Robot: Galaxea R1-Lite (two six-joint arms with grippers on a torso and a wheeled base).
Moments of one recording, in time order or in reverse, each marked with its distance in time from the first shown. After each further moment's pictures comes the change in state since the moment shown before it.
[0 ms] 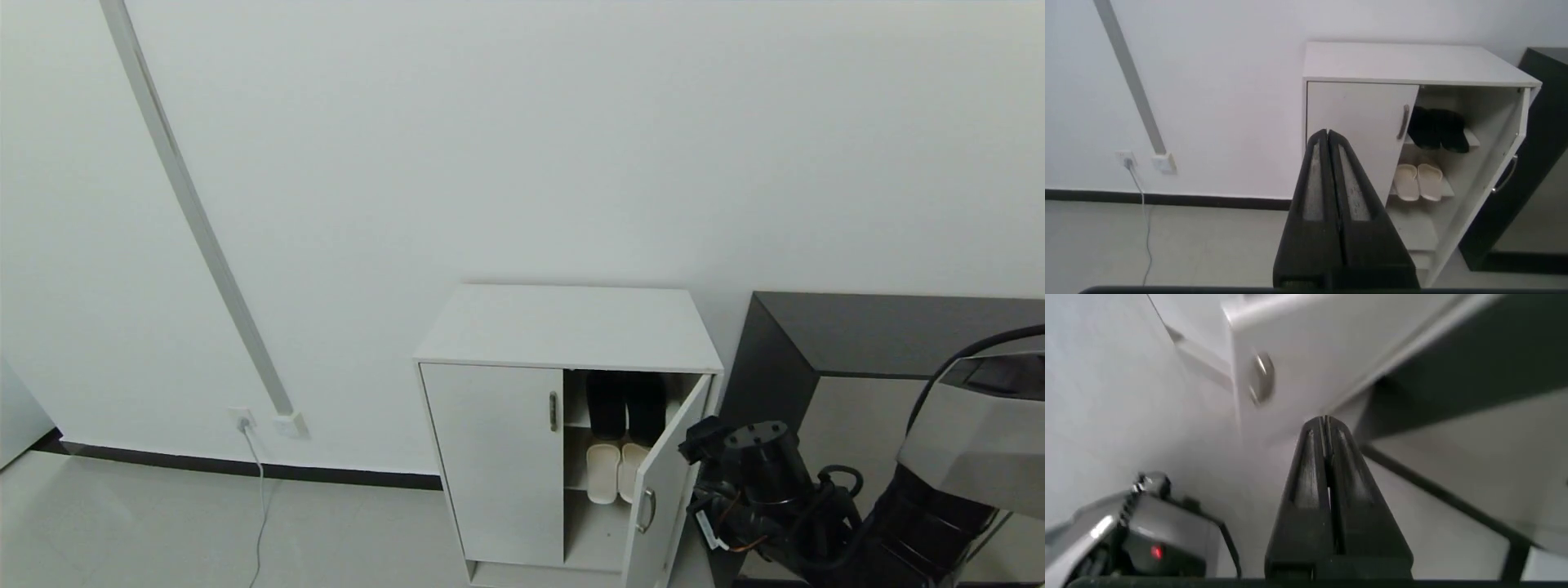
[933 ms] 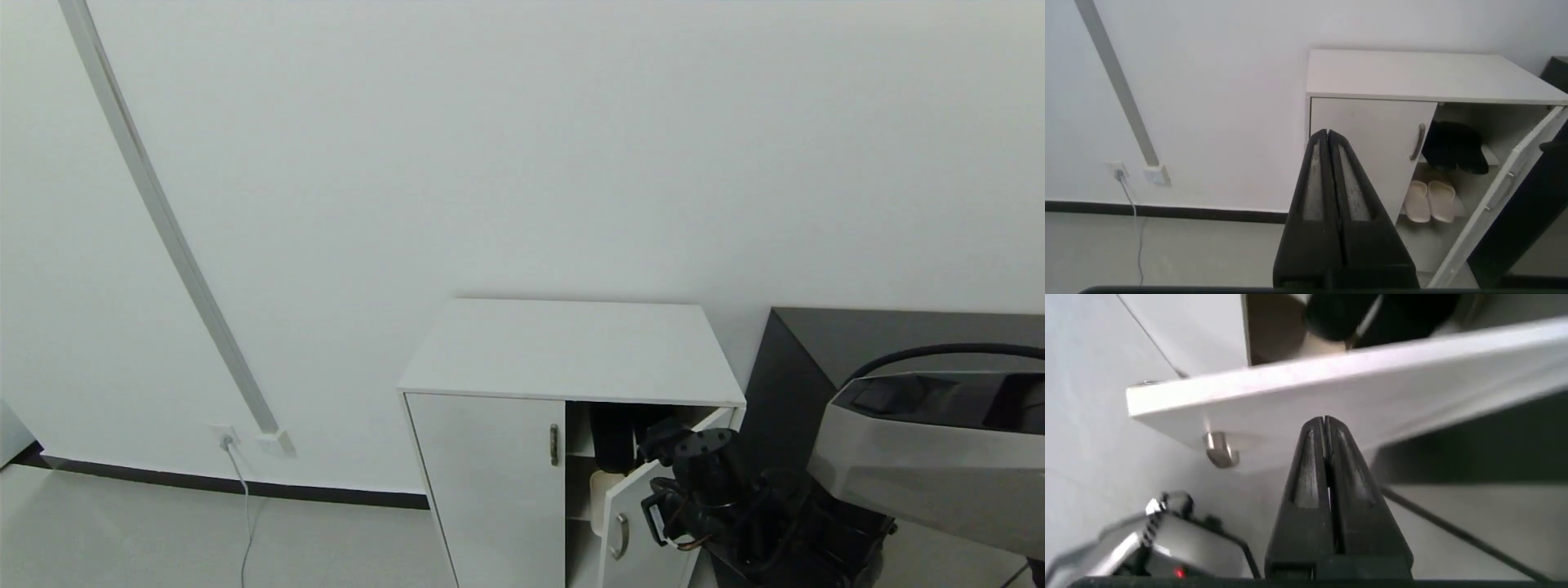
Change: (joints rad) left arm 0.000 0.000 0.000 0.000 0.004 -0.003; right arm 0.062 0.166 -0.148 -0.096 0.003 0.079
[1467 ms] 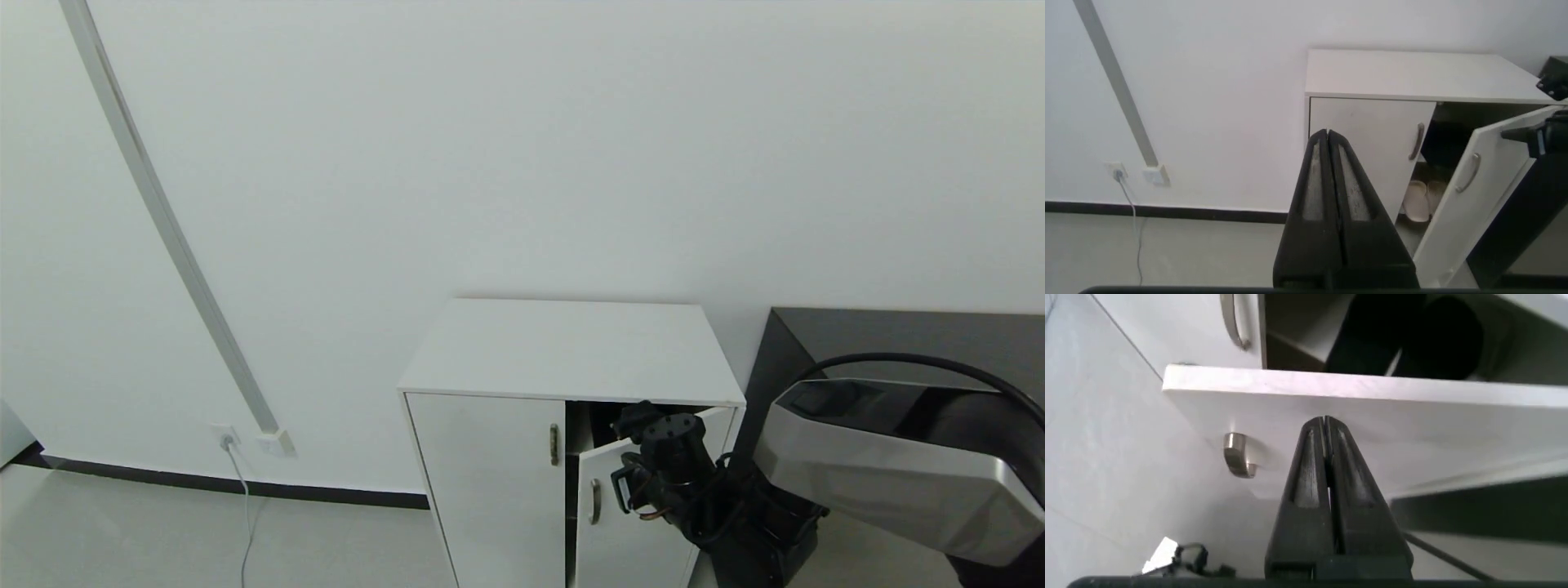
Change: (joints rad) left arm 0.000 0.000 0.000 0.000 0.000 0.000; right arm -0.012 0.142 -0.223 -0.021 0.001 0.018
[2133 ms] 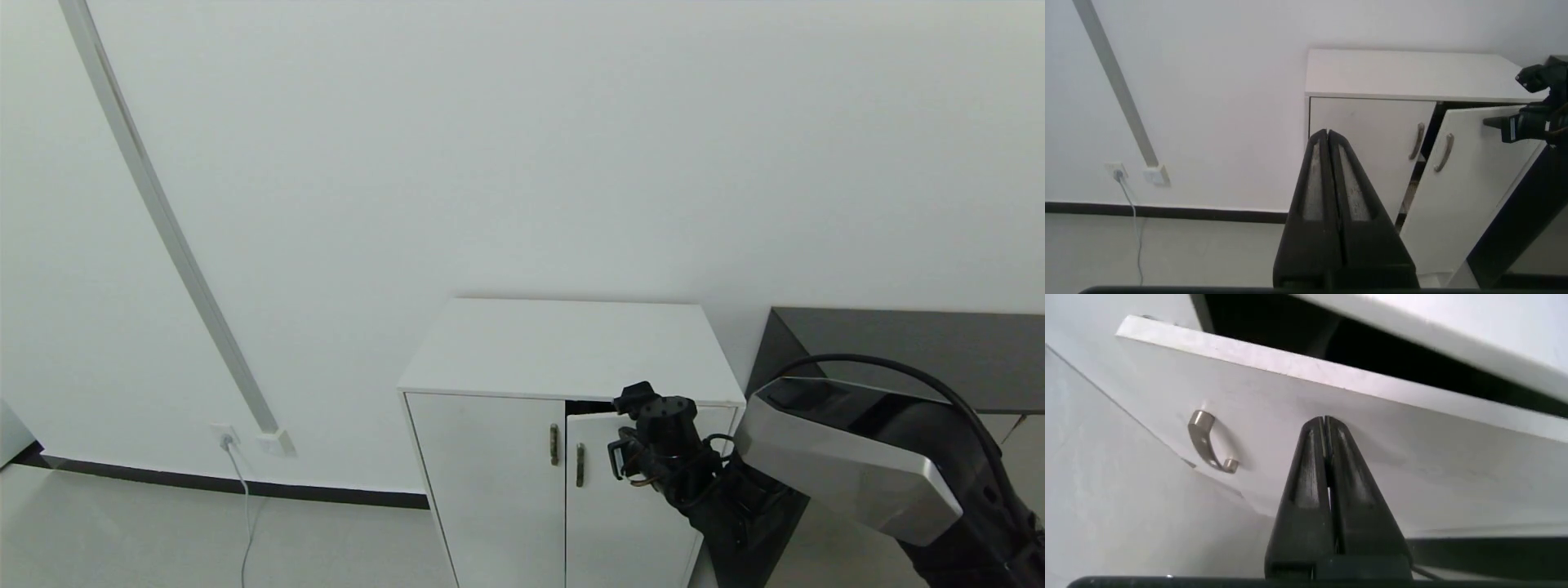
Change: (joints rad) left arm 0.000 0.000 0.000 0.000 0.000 0.001; right arm -0.063 0.124 -0.213 0.001 0.016 0.001
